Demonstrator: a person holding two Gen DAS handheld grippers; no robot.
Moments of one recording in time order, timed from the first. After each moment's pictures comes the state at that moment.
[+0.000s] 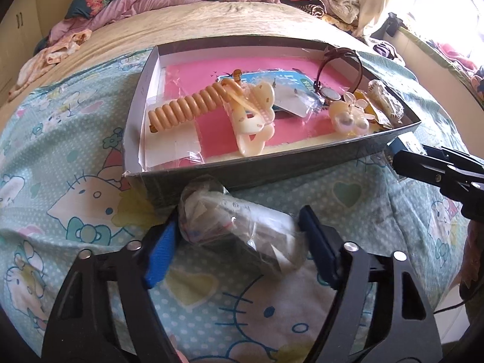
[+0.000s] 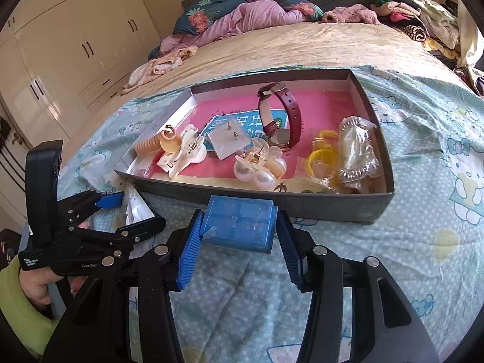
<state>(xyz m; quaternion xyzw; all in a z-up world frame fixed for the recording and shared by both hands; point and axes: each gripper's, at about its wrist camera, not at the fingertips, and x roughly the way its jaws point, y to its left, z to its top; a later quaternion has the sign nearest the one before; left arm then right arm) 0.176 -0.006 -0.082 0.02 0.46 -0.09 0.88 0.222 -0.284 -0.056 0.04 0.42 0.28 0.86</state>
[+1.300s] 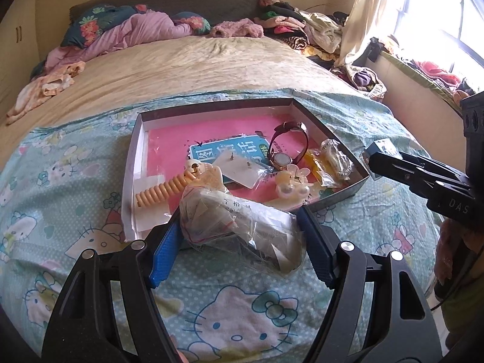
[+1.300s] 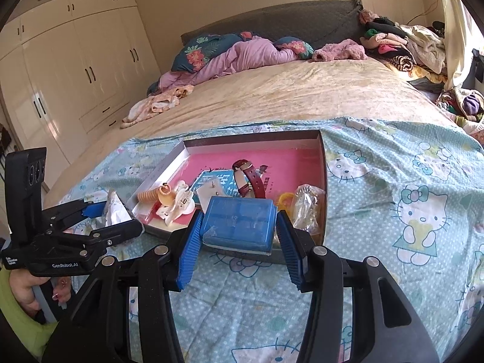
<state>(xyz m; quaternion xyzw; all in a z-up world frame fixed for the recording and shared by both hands) 0.174 -0.034 -0.014 0.00 0.39 -0.12 0.91 0.225 -0.329 0.000 0.05 0.34 0.27 0.90</state>
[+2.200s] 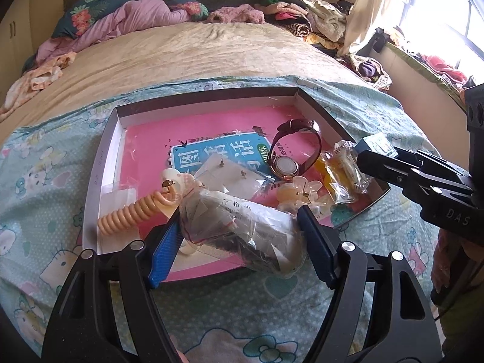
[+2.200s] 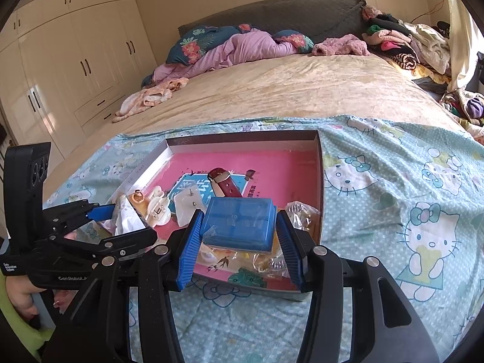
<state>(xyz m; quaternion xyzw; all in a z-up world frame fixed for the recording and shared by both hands) 0.221 -0.054 -0.041 0.00 0.43 -0.12 0.90 0.275 -0.319 -0.025 0.03 0.37 0.26 0.89</state>
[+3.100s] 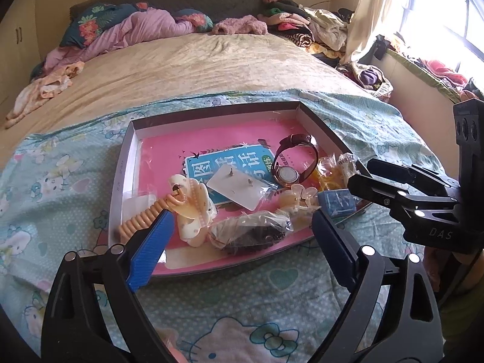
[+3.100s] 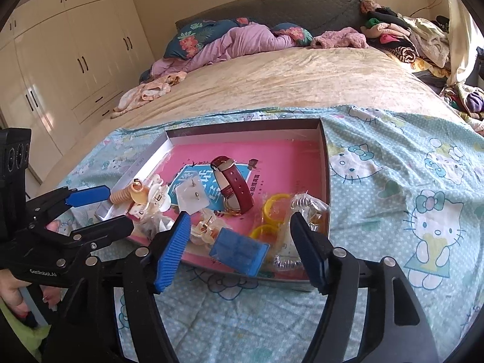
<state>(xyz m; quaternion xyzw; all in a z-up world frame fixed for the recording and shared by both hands) 0.202 -0.047 -0.018 0.00 0.40 -0.11 0.91 0.262 -0.318 -0.023 0.04 0.37 0.26 0.89</state>
